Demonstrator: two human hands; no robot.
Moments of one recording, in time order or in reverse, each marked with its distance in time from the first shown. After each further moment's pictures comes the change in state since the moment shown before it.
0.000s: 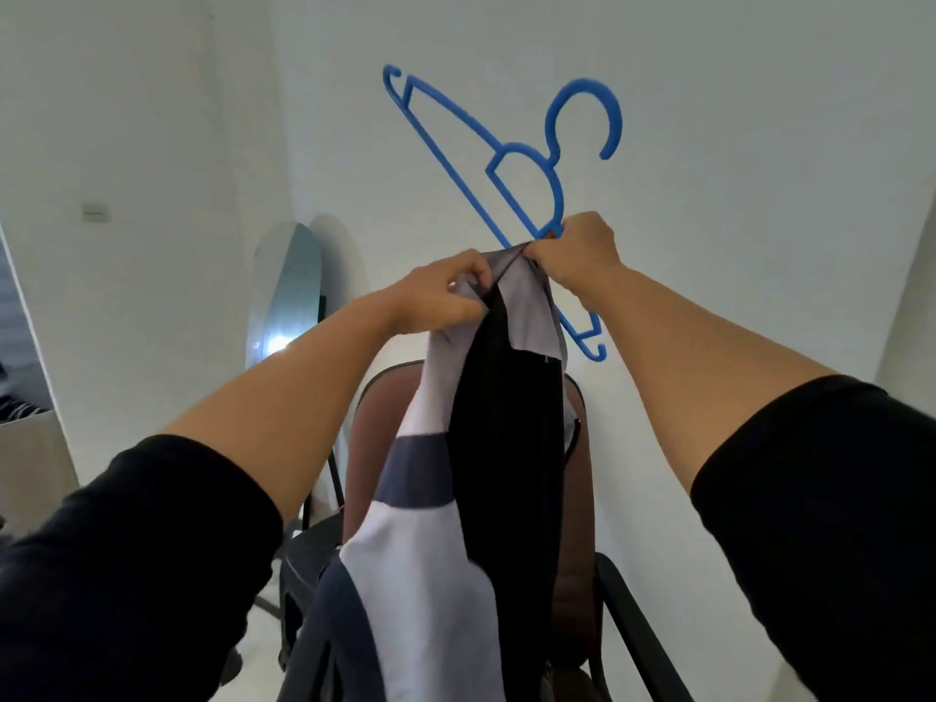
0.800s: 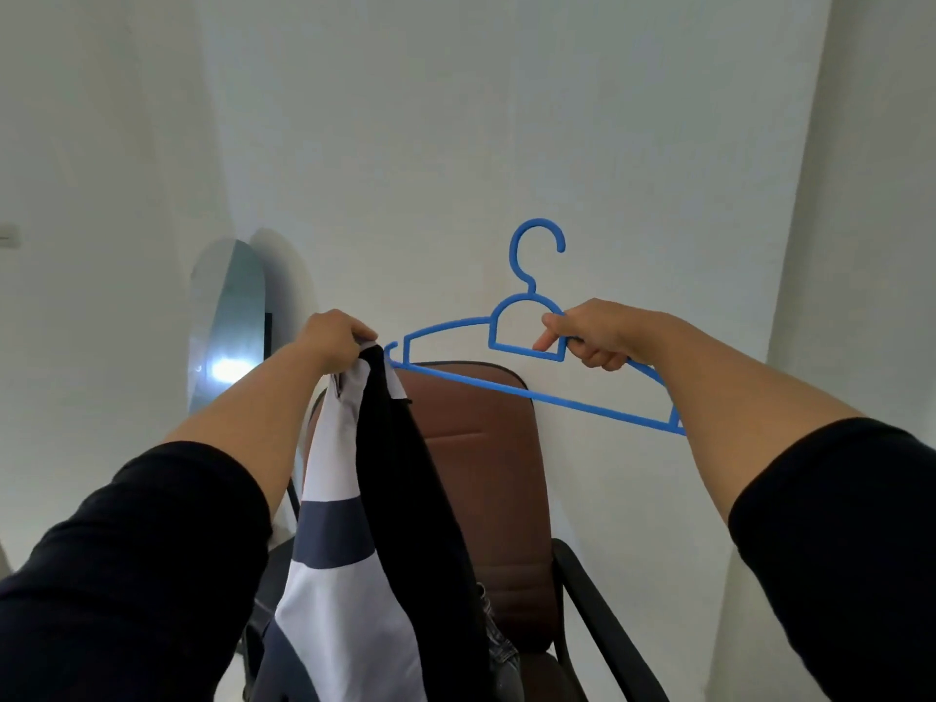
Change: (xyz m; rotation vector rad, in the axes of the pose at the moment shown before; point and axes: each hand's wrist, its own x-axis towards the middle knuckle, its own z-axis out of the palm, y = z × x) left_hand -0.013 -0.048 0.016 0.259 0.067 -0.320; right_hand -0.058 0.065 -0.082 -0.186 -0.499 0.286
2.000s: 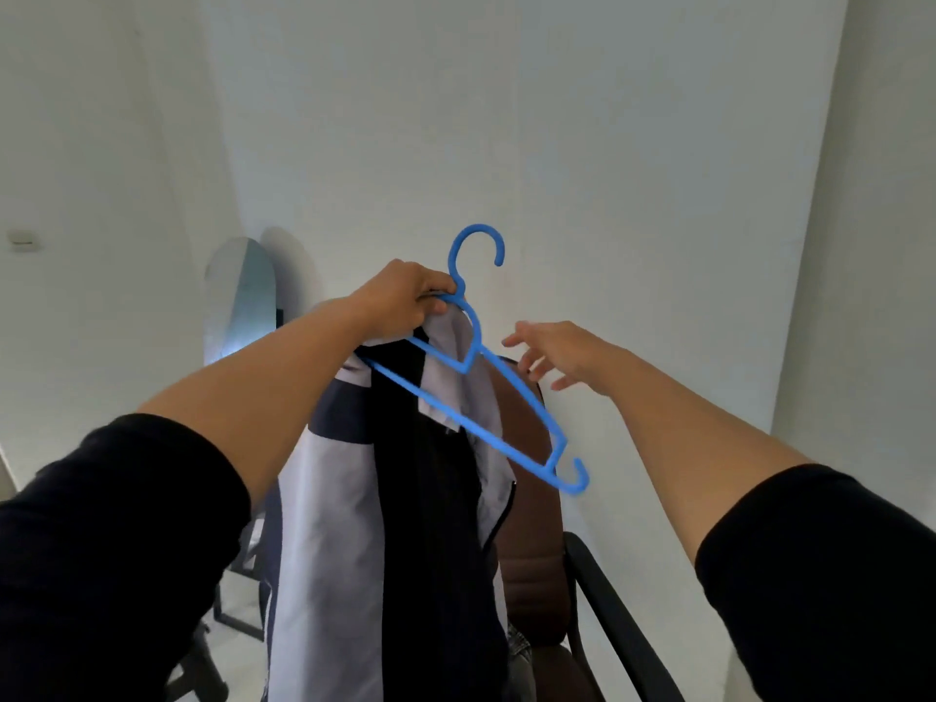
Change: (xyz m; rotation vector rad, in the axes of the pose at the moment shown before) left_hand 0.002 0.076 -0.012 0.054 -0.001 0.465; right_hand 0.022 0.014 0.046 0.157 0.002 -0.068
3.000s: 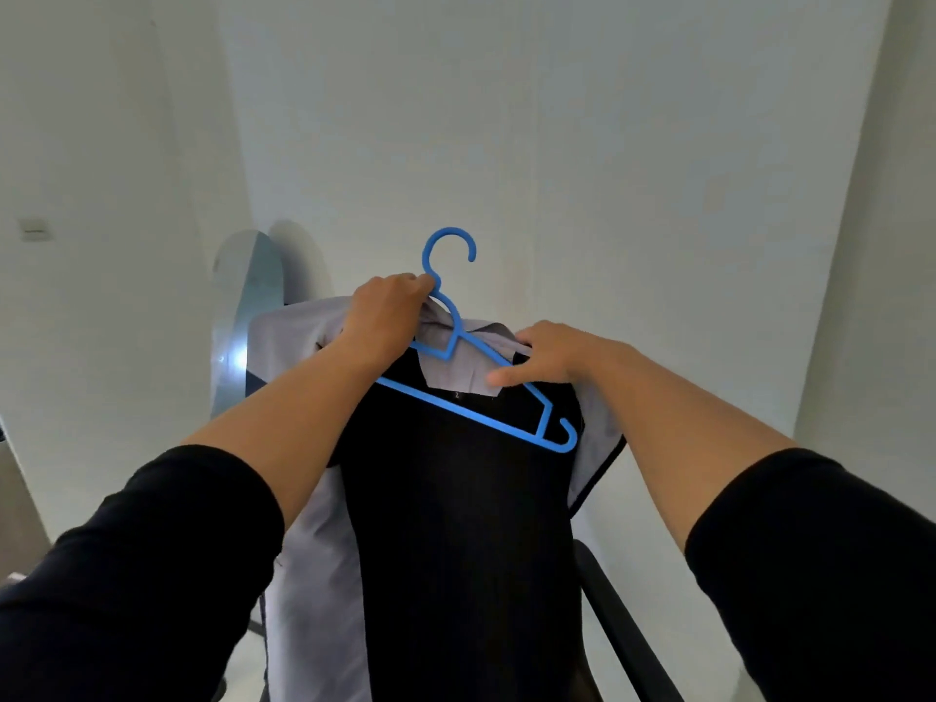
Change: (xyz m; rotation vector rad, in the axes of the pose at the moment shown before) left_hand 0.000 -0.028 0.027 0.455 0.247 -0.110; right_hand 0.028 -0.015 0.008 -0.531 -0.063 -0.156
